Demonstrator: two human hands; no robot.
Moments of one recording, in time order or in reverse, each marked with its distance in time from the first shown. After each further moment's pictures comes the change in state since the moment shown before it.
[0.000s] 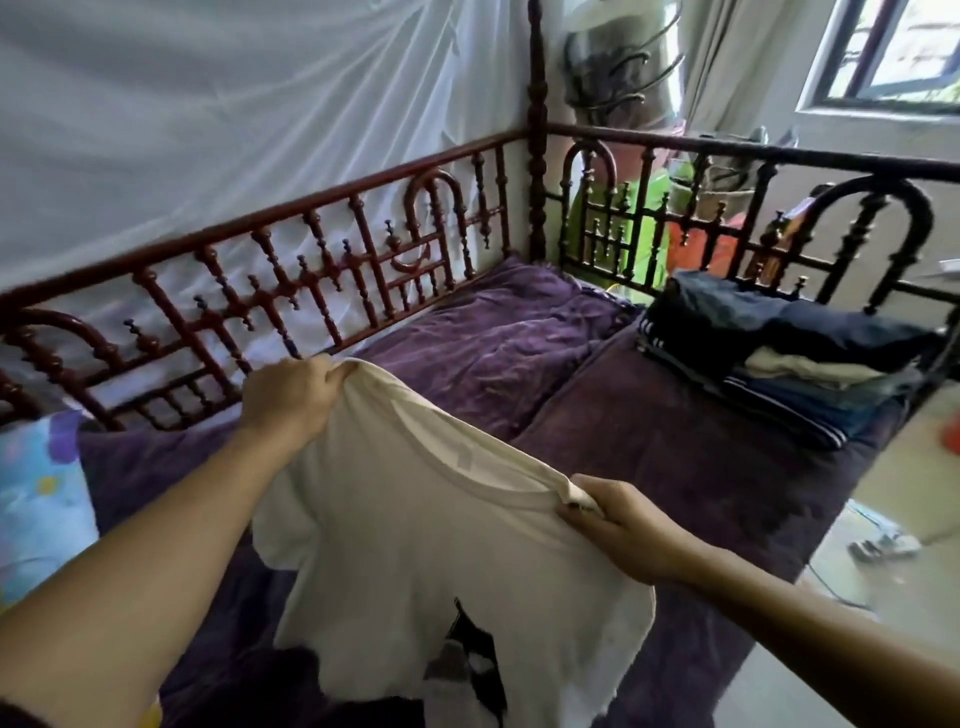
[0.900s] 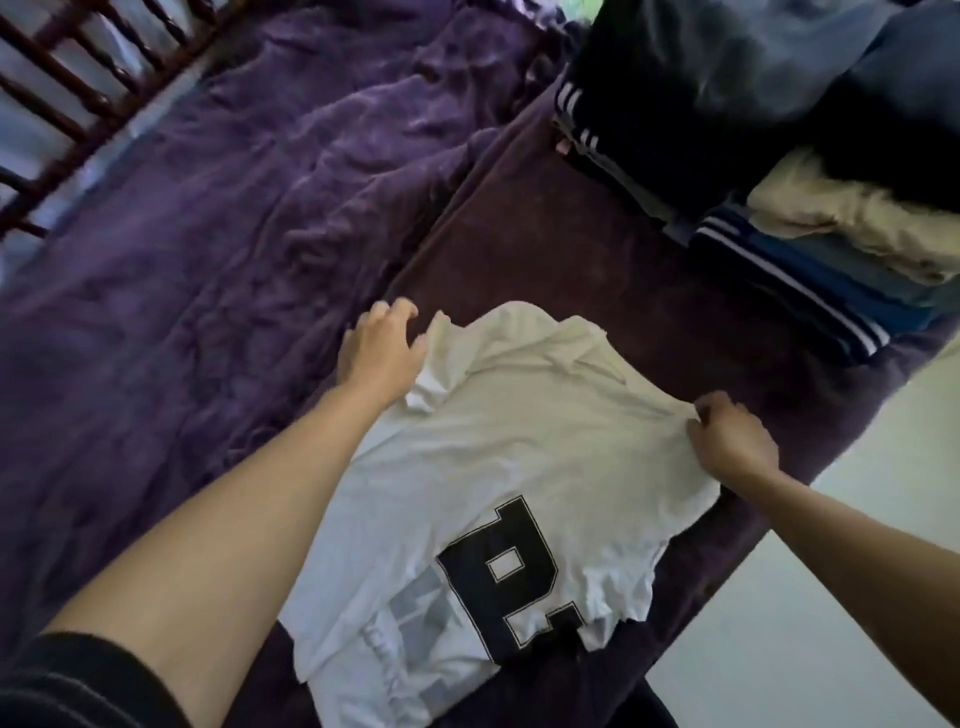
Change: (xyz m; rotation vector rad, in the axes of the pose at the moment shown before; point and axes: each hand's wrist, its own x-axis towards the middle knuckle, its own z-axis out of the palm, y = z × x) left_hand 0.165 0.401 0.383 -0.369 -0.690 -0.074; right_hand 0.089 0.547 -0.177 -0.377 0.050 1.073
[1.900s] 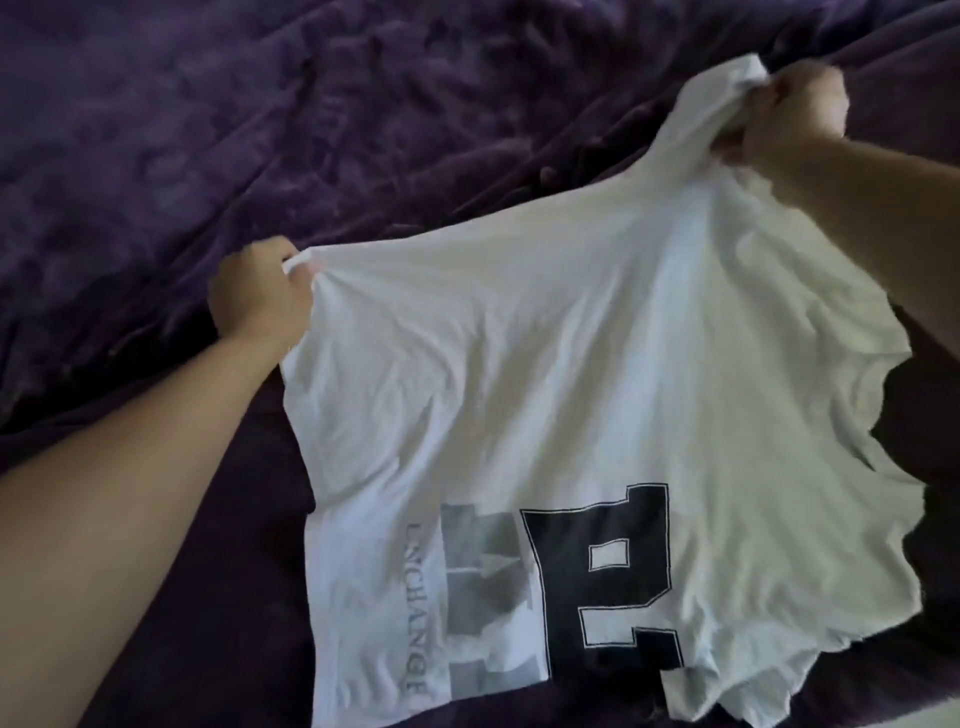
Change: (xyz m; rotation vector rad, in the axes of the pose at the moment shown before) left_hand -0.067 -0.332 0.097 -0.188 0.274 -0.655; right_hand 0.123 -0.403 0.081 0.393 0.140 -0.403
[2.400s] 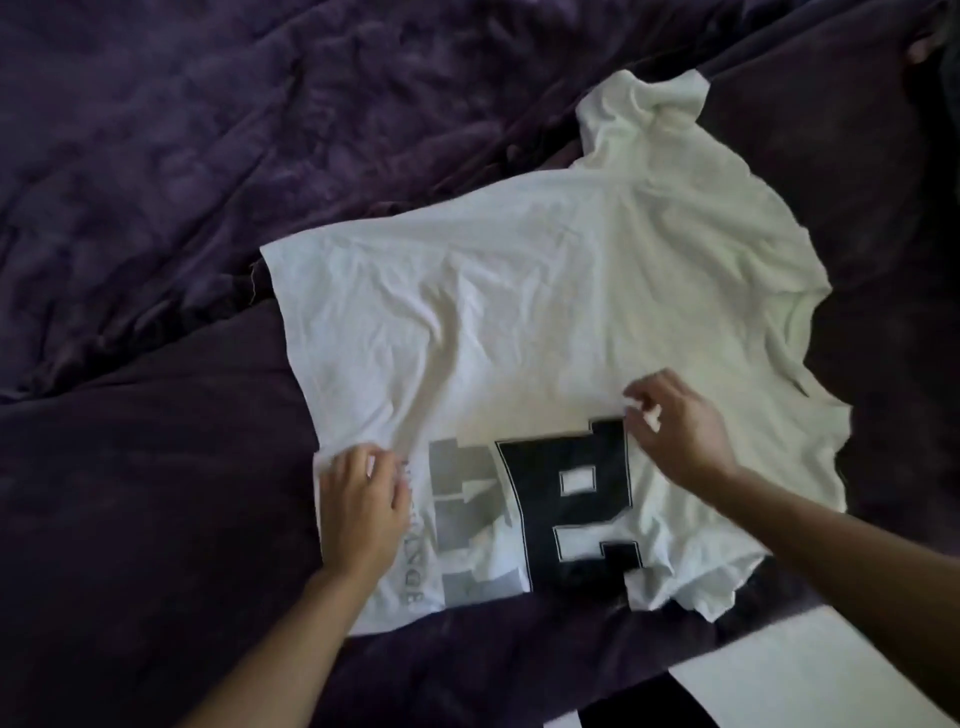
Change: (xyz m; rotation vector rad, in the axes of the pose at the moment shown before) left_hand -0.269 -0.015 0.024 0.118 -0.168 0.288; right_hand -0.273 0.167 -0.069 -0.359 -0.362 -0.473
